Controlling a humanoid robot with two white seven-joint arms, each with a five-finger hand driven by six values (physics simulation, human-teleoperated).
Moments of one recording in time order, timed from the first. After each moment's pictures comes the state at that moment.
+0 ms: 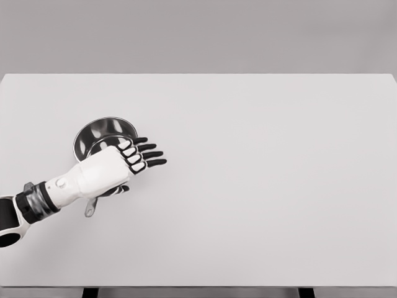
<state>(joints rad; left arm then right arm) -0.11 0.74 -0.39 -1.74 -0.78 -0.61 0.04 0.03 0.00 -0.11 0.08 -0.05 -0.22 -0.32</state>
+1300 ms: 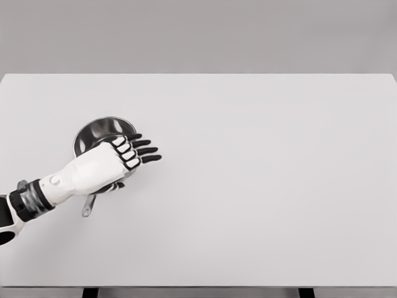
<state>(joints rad) -0.10 0.75 -0.37 -1.74 -0.78 -0.61 0.04 0.03 0.00 -0.11 0.08 -0.05 -0.22 -0.32</state>
